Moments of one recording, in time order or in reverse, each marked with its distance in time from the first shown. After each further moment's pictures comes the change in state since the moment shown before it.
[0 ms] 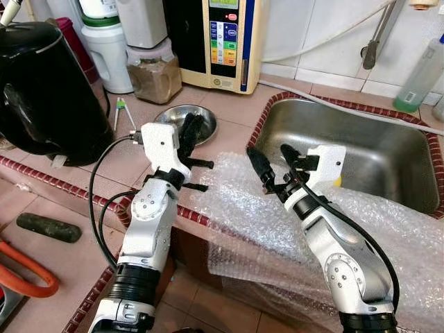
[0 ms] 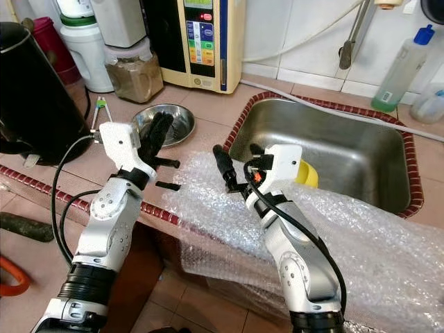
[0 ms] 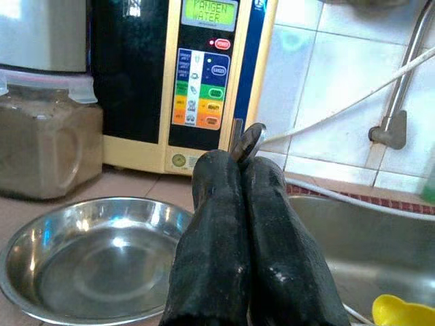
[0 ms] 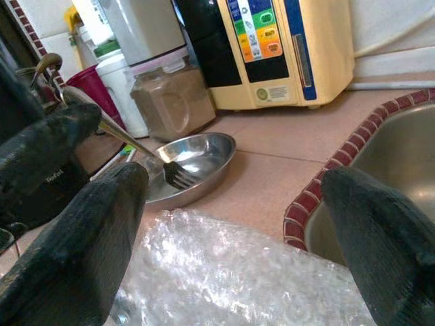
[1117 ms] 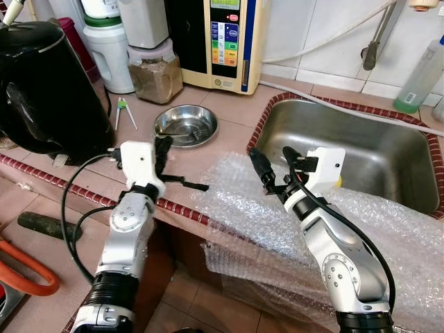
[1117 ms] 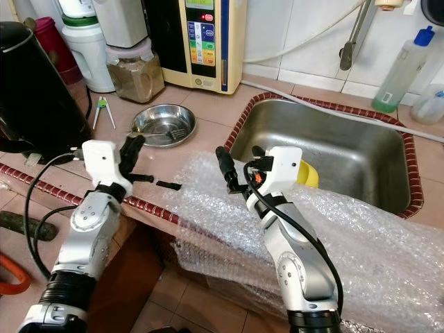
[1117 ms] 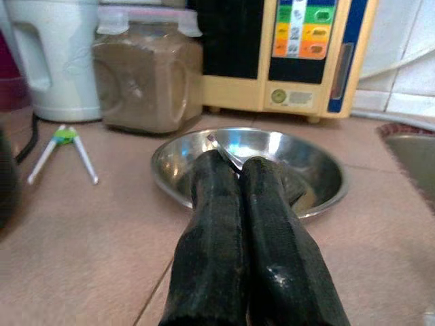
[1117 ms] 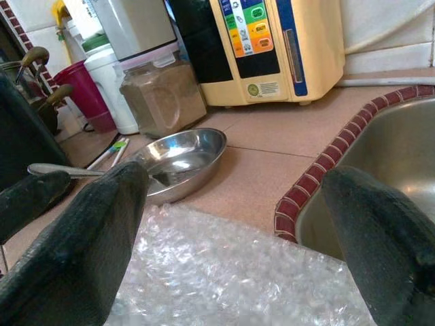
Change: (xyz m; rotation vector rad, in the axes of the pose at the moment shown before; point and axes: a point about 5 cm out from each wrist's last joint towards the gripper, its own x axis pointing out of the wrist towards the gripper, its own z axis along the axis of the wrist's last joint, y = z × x) left arm -0.027 0.052 -0.029 0.136 0.148 0.190; right arm 0.000 -0.004 -0.004 -0.018 0.003 -0.031
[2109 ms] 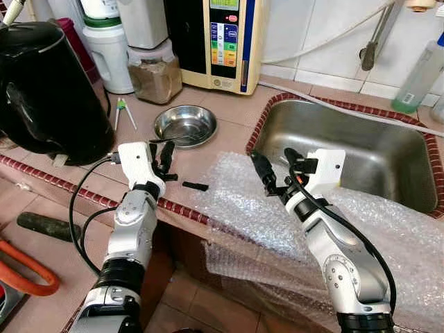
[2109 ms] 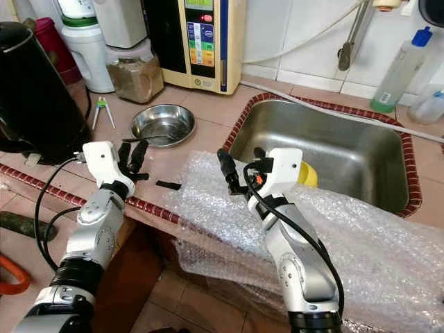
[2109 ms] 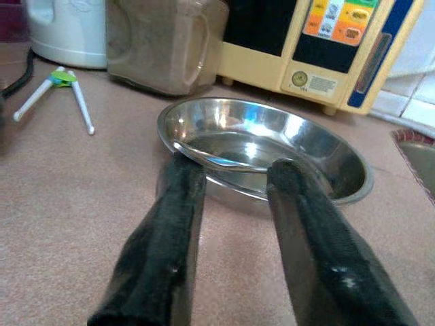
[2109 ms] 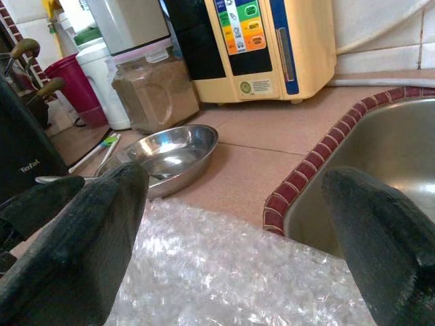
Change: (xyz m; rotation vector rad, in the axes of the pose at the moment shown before) left arm 0.013 0.005 -0.014 -0.165 0.064 0.070; right arm -0.002 -0.003 -0.001 -0.024 0.010 -0.013
